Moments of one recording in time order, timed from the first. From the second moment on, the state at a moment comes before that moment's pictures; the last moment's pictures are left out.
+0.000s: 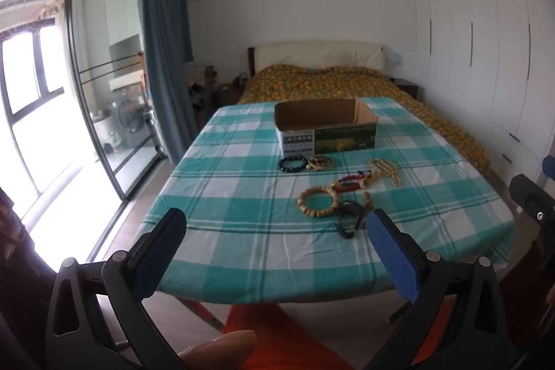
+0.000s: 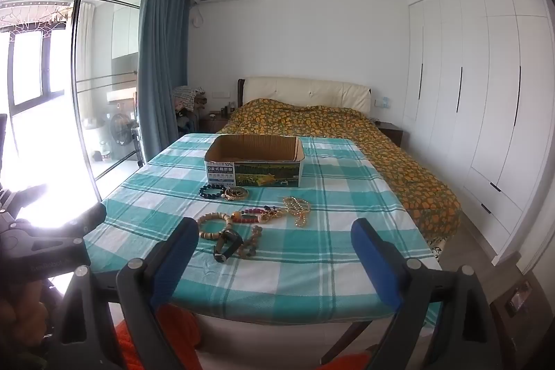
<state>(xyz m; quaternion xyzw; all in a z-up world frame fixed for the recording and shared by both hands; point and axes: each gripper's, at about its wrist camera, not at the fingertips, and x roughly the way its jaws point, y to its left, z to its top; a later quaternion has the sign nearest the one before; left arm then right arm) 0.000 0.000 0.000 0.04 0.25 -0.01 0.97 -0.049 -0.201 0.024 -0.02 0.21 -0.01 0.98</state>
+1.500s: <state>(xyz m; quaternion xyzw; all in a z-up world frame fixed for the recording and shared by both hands) -0.004 0.001 -0.012 0.04 0.26 -0.01 0.97 -0.050 -0.200 0.023 -0.02 0.21 -0.01 0.98</state>
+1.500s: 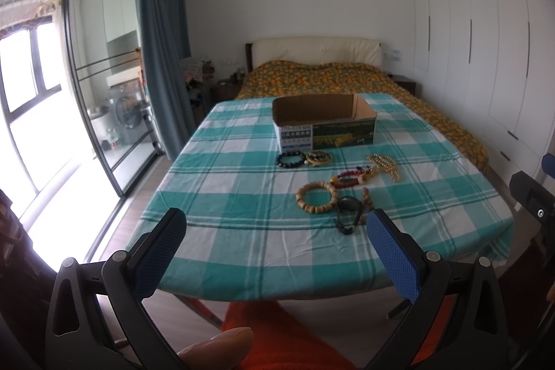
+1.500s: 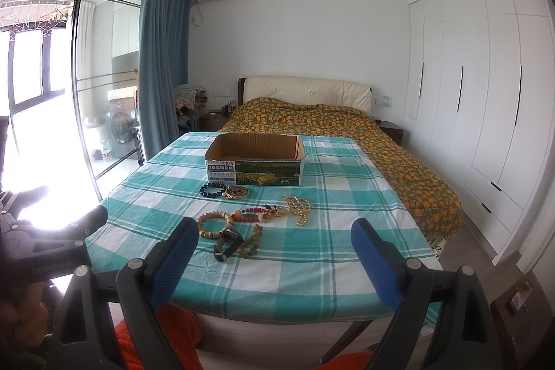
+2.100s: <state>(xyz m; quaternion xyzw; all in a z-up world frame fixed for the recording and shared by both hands) 0.000 -0.004 -0.013 0.04 0.27 -0.02 0.96 -0.049 -0.200 0.022 -0.02 0.21 -0.01 0.98</state>
